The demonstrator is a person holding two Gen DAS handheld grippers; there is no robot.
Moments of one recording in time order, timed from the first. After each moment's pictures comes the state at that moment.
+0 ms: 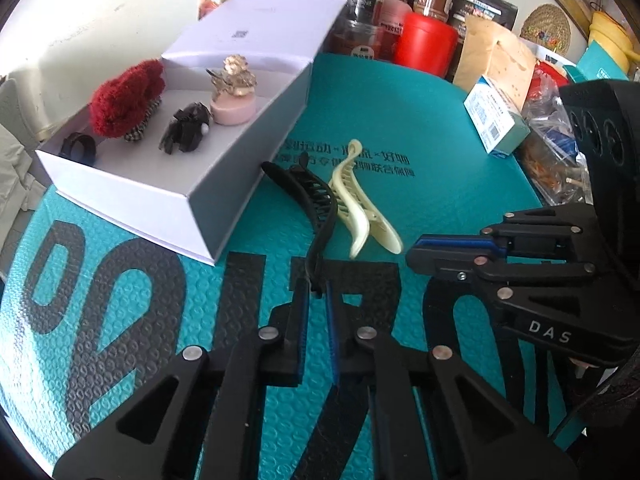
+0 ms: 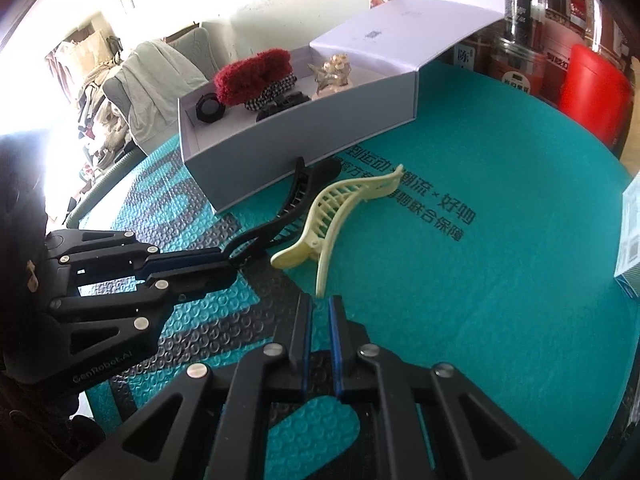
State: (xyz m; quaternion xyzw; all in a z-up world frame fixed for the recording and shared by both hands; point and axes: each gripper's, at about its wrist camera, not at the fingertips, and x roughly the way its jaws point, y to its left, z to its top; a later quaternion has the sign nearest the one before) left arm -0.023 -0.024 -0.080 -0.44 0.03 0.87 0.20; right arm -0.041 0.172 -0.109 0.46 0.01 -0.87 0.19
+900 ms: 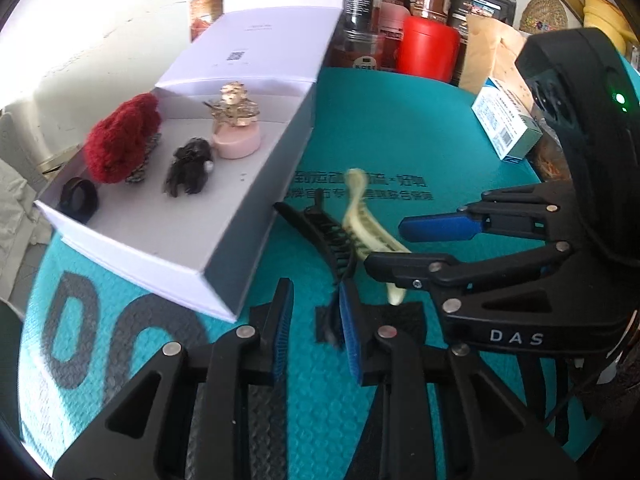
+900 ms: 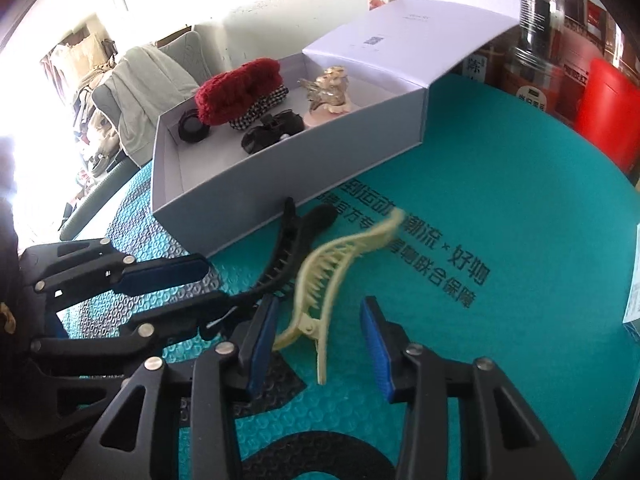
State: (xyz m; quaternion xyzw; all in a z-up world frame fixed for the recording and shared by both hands) left arm -0.053 -0.008 -0.076 -0.43 0.07 0.87 0.21; right arm -0.092 0.165 -0.114 0.47 0.01 -0.86 0.19
